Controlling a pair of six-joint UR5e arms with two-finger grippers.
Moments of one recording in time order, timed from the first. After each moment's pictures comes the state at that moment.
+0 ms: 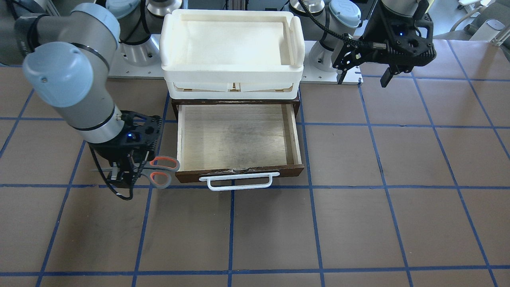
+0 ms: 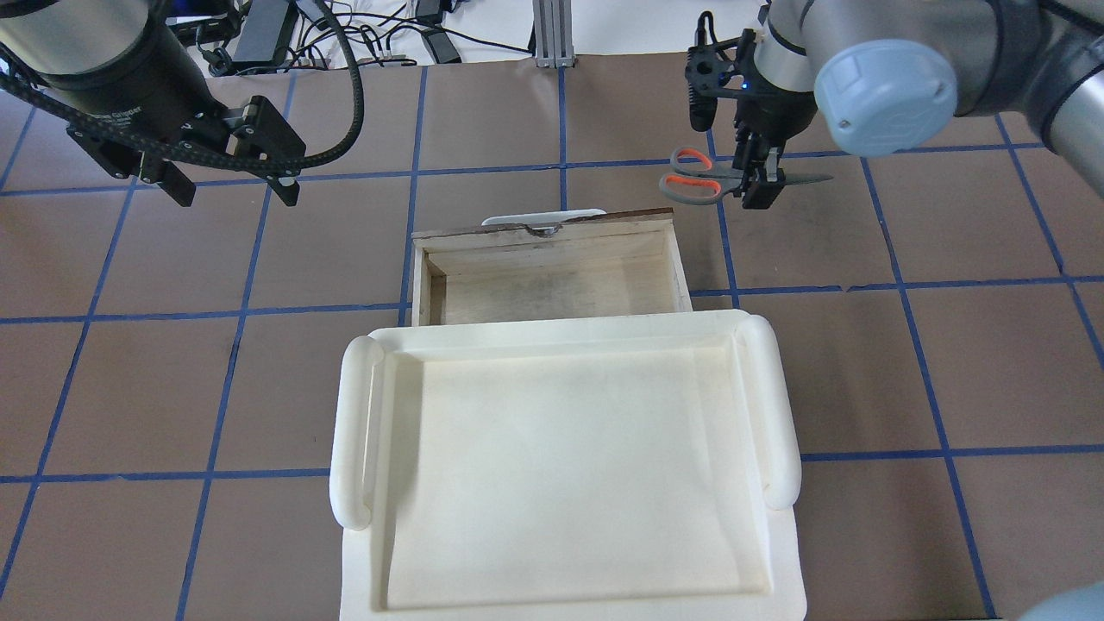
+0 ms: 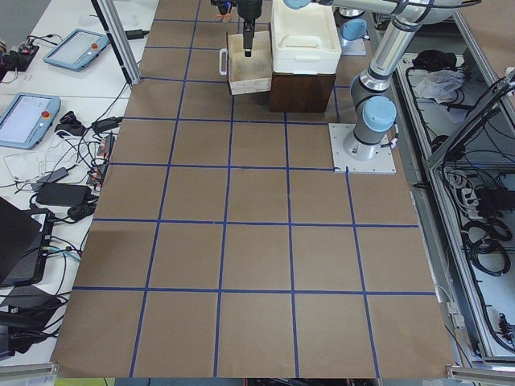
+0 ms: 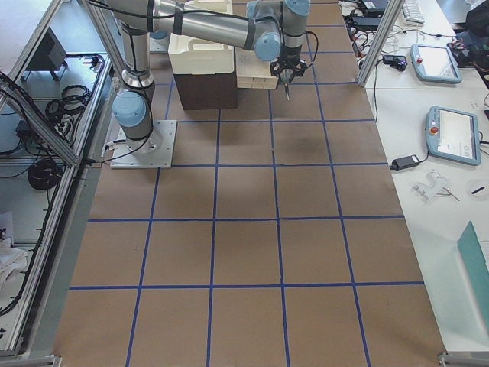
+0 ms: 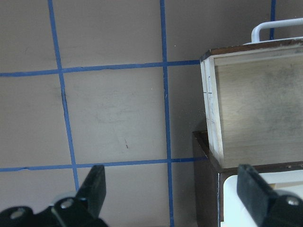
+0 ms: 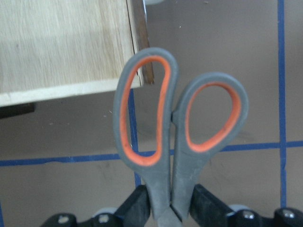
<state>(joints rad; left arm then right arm) -1.53 -1.51 -1.50 -1.68 1.57 0.09 1.64 -1.31 1.55 -1.84 -1.54 -1.43</state>
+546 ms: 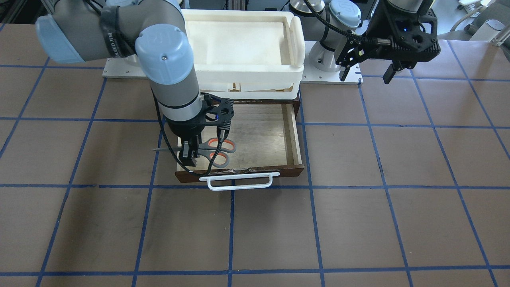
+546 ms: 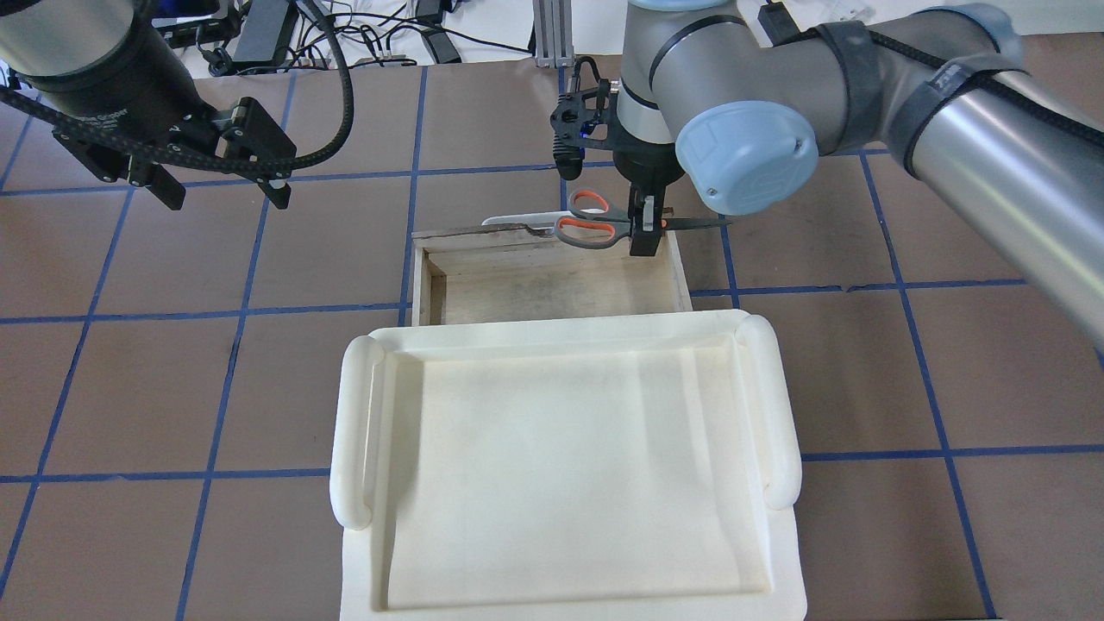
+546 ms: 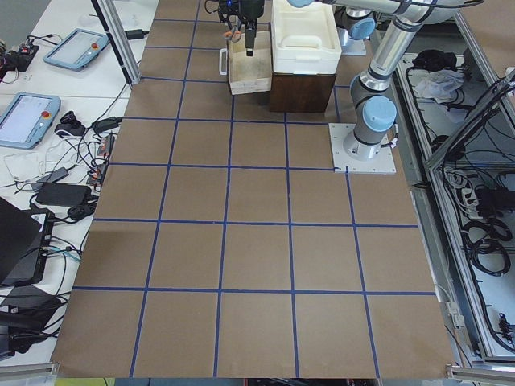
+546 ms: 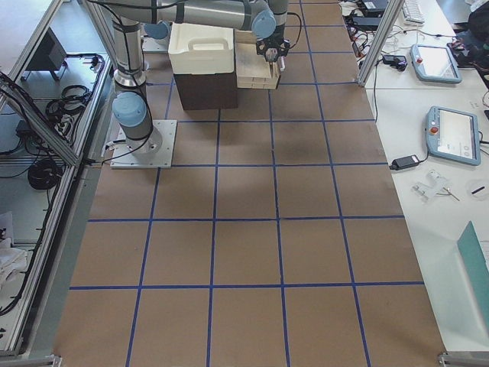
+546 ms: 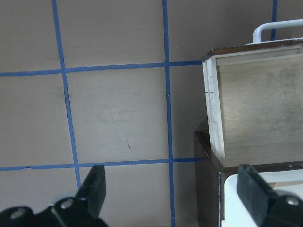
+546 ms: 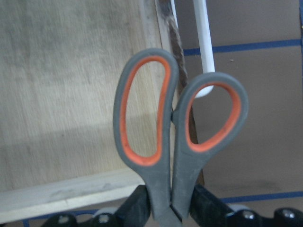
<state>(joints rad) -1.52 -1.50 -1.50 -1.70 1.57 0.09 1.84 -1.30 1.56 -1.82 -1.55 -1.22</state>
